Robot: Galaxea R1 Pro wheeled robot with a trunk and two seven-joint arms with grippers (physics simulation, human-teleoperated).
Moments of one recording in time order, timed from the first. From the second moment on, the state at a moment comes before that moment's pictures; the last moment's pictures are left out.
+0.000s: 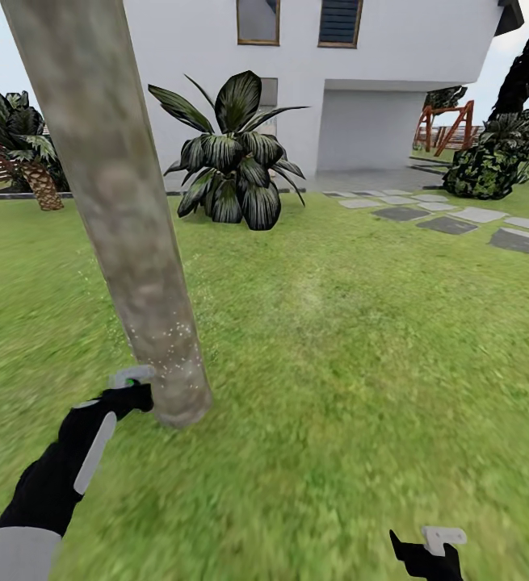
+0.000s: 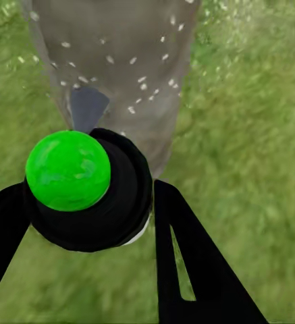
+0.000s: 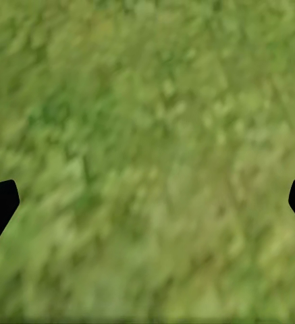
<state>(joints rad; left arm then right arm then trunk) -0.53 0.16 0.01 -1.25 0.24 0.64 0.09 -0.42 -0.14 -0.70 -0.17 0.54 -0.41 0.19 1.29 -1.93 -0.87</state>
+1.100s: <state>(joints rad) -0.62 0.25 0.03 -1.27 0.19 0.77 0.08 -0.42 -0.14 -0.70 -0.17 0.54 -0.41 0.19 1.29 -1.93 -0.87</state>
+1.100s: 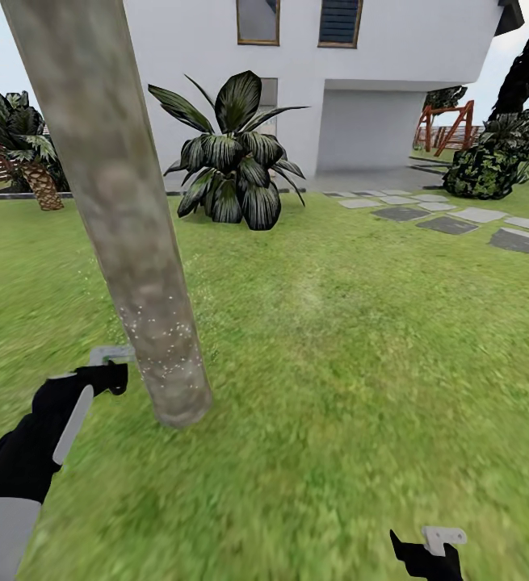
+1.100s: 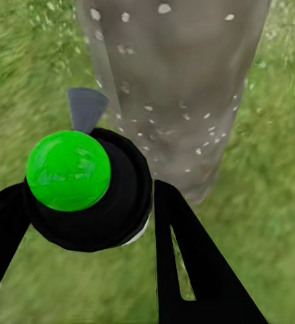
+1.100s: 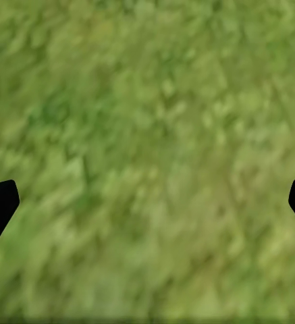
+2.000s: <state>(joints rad) -0.56 0.19 0.02 -0.80 0.19 0.42 0.09 -0.42 -0.14 -0.70 -0.17 0.54 -0.41 0.19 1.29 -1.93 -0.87</state>
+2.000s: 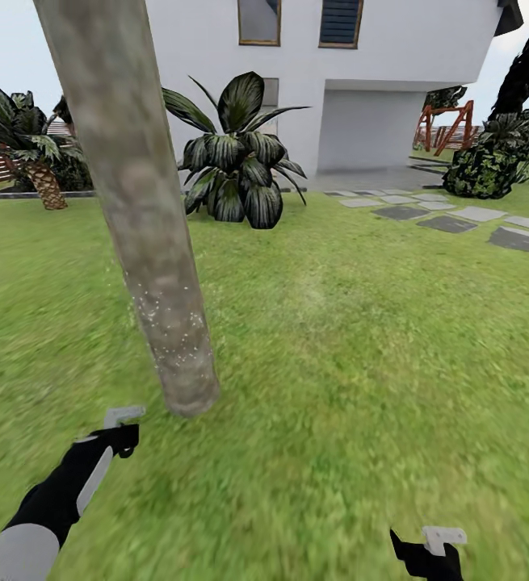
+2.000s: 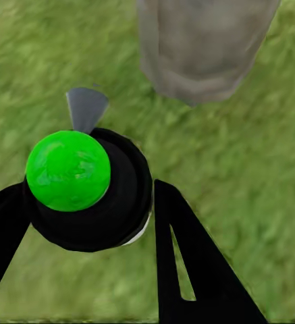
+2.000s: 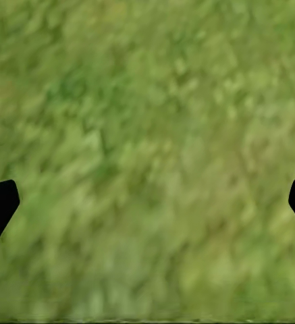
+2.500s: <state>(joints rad) -0.54 0.11 -0.04 -0.74 0.15 0.32 0.08 -0.42 -0.14 -0.70 -0.17 0.54 -0.41 0.19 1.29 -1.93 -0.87</state>
